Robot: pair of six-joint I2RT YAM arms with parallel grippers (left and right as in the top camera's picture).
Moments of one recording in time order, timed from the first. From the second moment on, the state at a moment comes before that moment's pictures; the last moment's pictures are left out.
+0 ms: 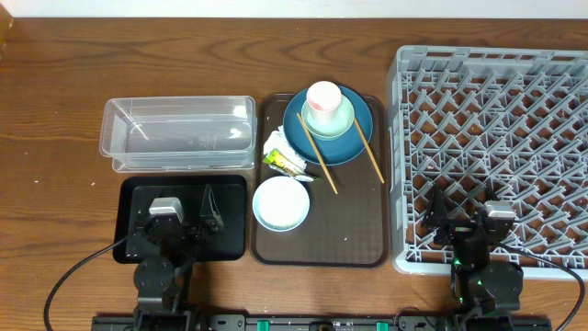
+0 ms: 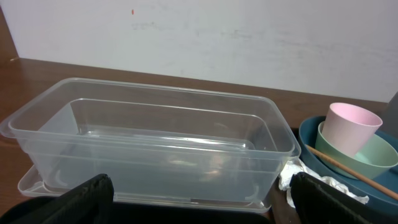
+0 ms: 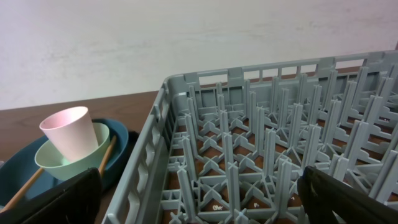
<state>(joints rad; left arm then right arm) -0.04 0.01 0.03 -0.12 -0.03 -0.15 0.07 0.01 0.01 -0.07 0.06 0.17</state>
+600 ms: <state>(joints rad) -0.04 0.01 0.02 -0.10 0.06 -0.17 0.07 0.01 0.01 -0.07 0.06 0.17</state>
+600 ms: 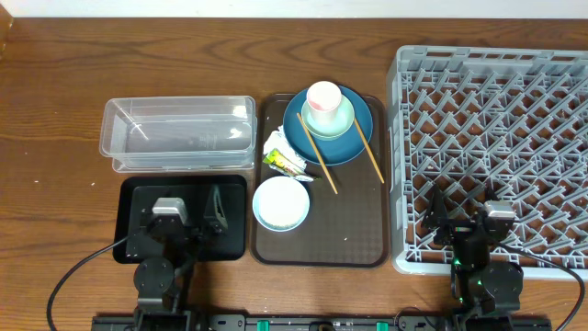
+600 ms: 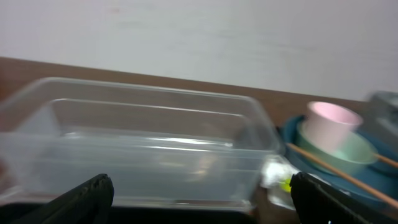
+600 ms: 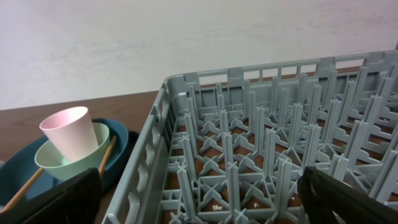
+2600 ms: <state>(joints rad) -0.80 1.33 1.20 -1.04 0.04 -0.60 0.07 0.01 0.01 -0.07 0.06 0.17</state>
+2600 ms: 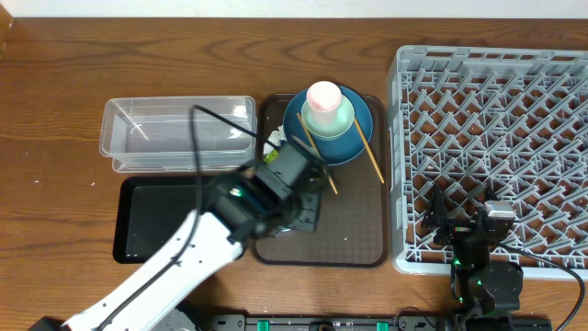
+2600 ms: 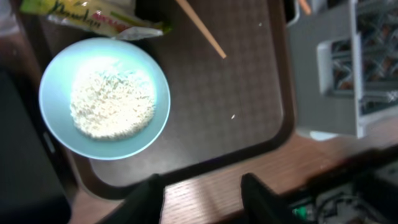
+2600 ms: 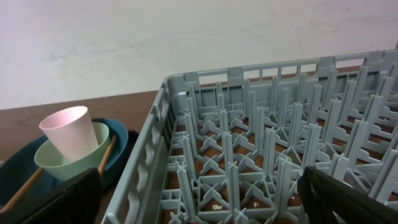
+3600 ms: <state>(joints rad) -0.85 1.79 1.20 -0.92 -0.17 -0.64 0.07 0.01 0.01 -0.07 0.06 0.17</state>
